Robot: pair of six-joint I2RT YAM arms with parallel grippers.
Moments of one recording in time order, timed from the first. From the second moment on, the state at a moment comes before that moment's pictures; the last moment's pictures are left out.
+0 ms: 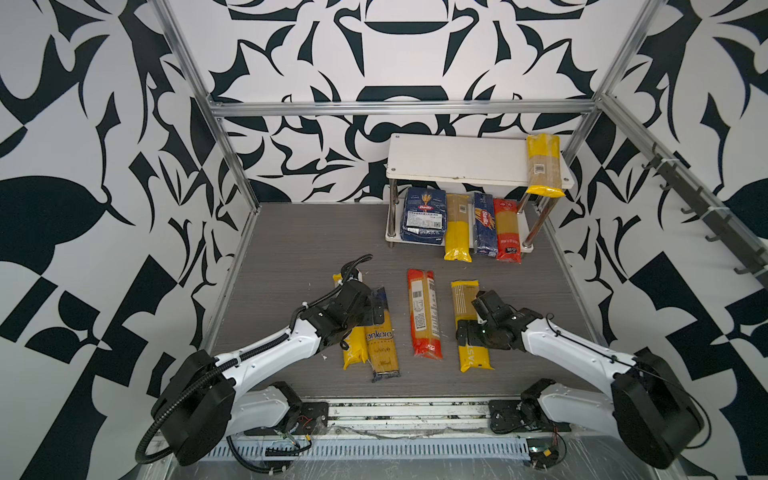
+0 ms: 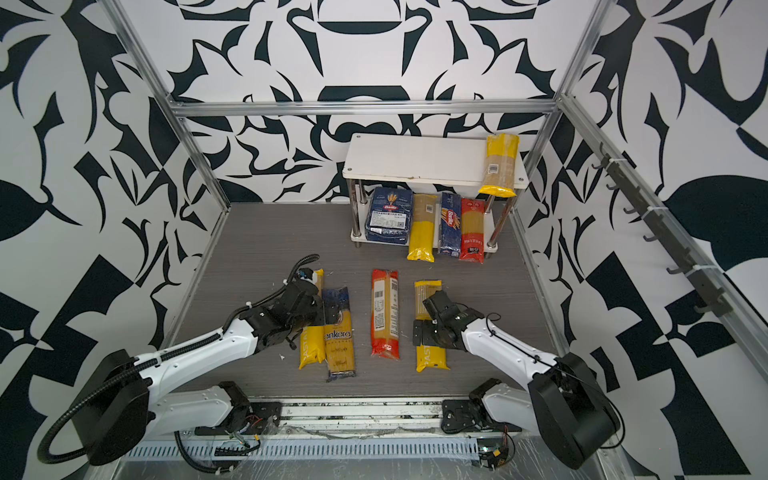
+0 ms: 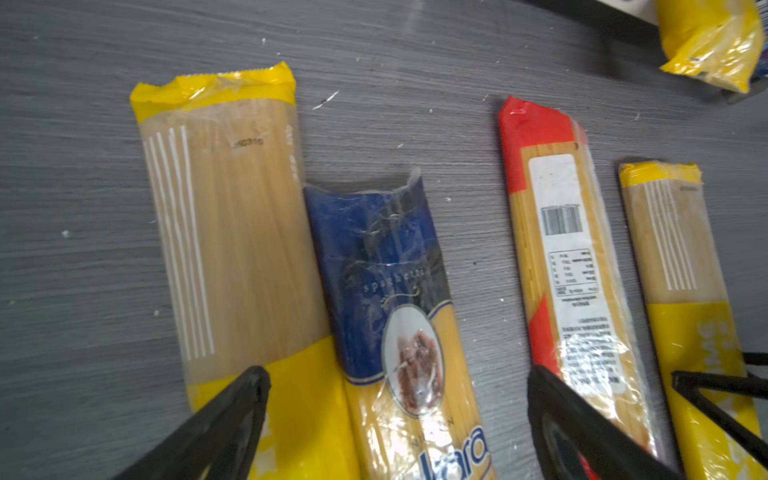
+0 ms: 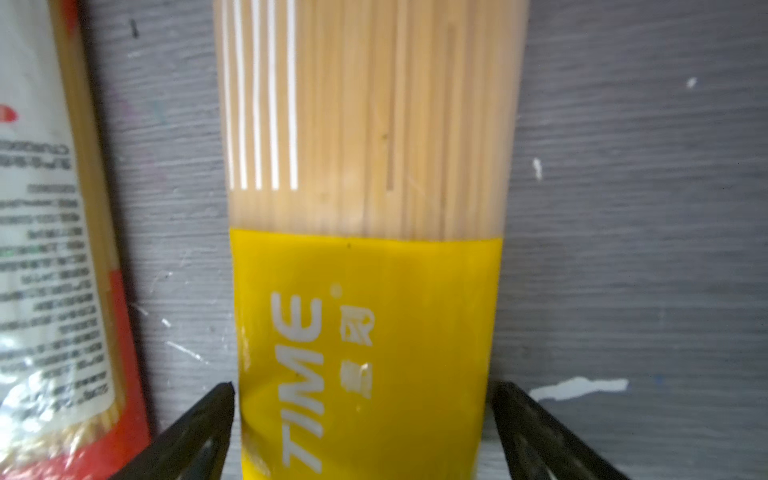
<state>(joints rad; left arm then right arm) -0.77 1.21 0.64 -0.26 -0.19 -0.67 0.53 1.16 0.50 -0.56 0.00 0.60</state>
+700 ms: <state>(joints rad) -0.82 1.05 0.59 -0.28 -0.25 -0.71 0.85 1.39 0.62 -0.55 0.26 0.88</state>
